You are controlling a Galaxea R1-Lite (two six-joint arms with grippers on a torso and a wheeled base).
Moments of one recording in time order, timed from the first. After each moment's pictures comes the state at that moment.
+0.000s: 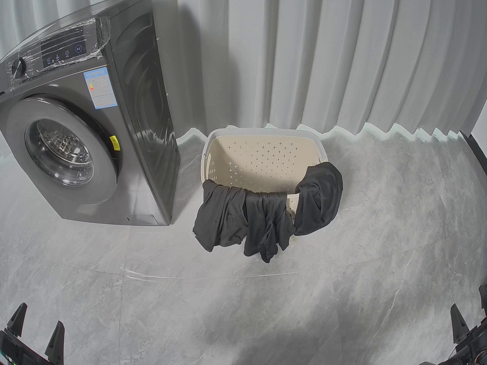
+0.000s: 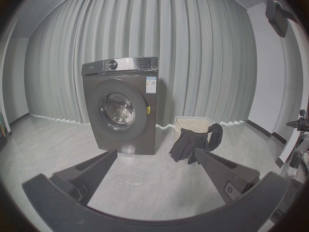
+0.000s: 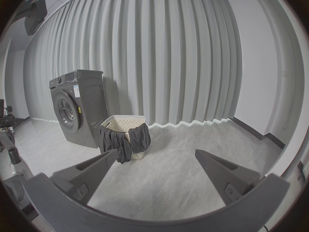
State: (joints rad) left arm 0.00 0.02 -0.02 0.00 0.00 -0.04; right arm 0.00 0.02 -0.02 0.00 0.01 0.00
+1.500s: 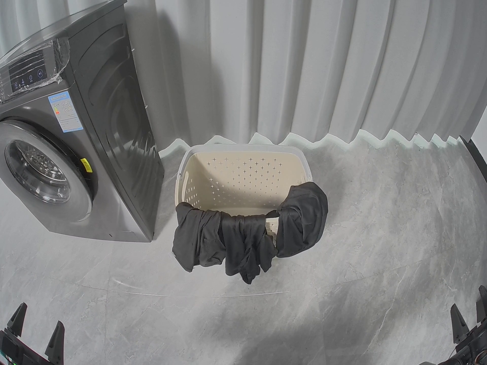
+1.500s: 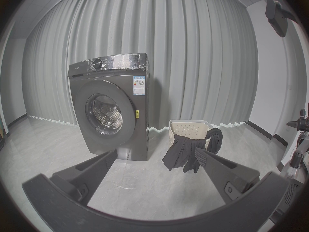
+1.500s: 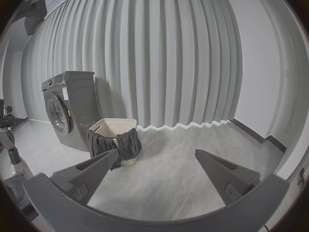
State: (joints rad) left arm 0.00 0.02 -0.02 0.00 0.00 -0.04; right arm 0.00 0.02 -0.02 0.00 0.01 0.00
